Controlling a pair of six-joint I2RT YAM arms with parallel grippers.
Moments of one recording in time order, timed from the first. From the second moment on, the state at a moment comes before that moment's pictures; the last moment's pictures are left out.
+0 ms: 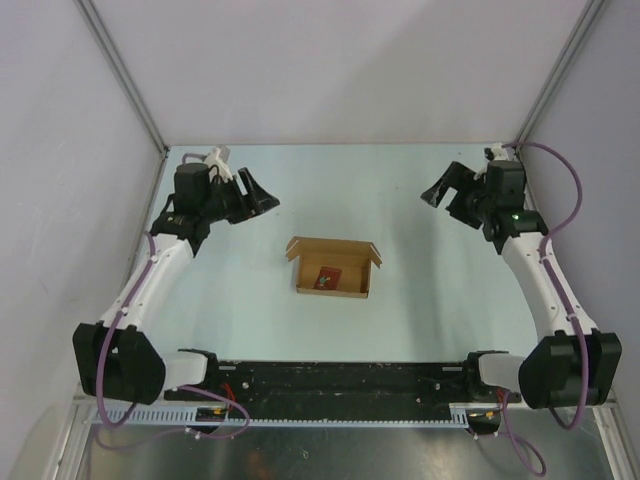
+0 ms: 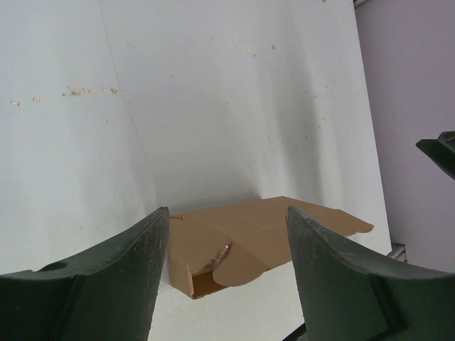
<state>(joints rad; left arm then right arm) -0.14 1.24 1.06 -0.32 0.44 -0.53 0.06 1.22 1.11 -0.45 -0.22 0.54</state>
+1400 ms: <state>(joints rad) -0.35 1.45 0.95 -0.36 0.43 -0.49 0.41 1.52 1.14 -0.51 -0.27 0.78</state>
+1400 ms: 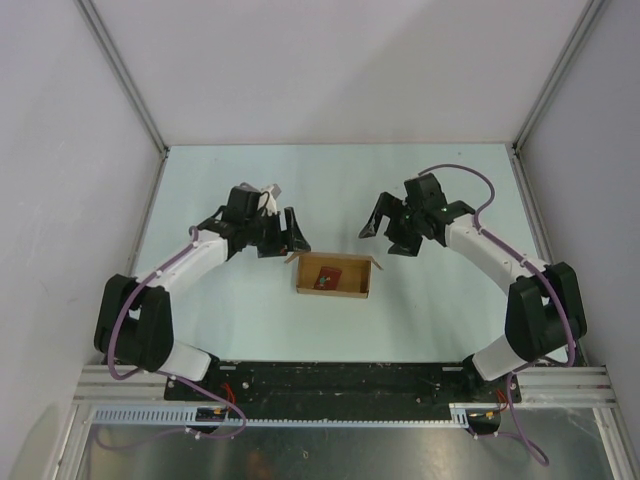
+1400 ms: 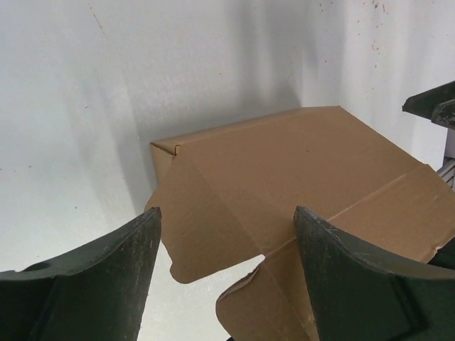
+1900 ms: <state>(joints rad) -0.30 1.46 0.95 -0.36 0.44 -0.47 0.41 1.54 1.14 -0.53 -0.28 0.78</state>
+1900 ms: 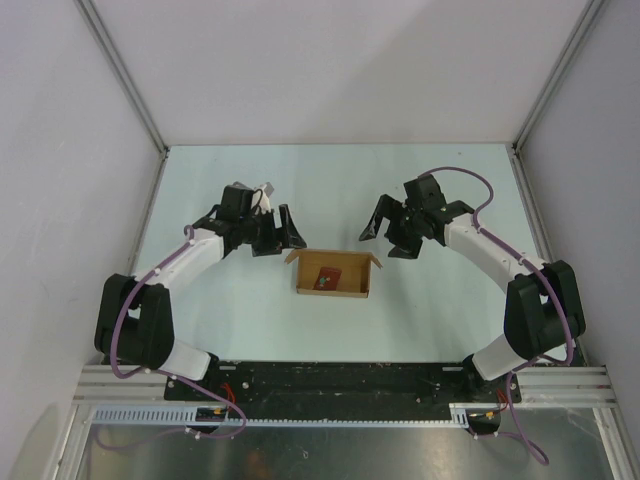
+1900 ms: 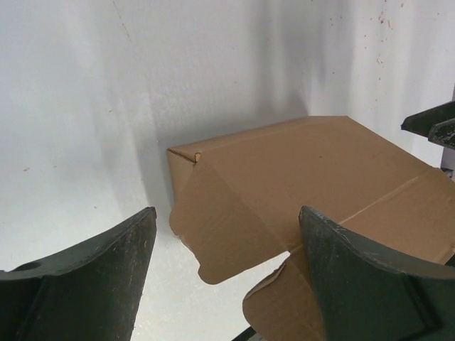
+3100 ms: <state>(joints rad) -0.34 1.41 0.95 -0.34 0.49 -0.58 0.35 1.54 1.14 -0.51 -0.34 0.83</state>
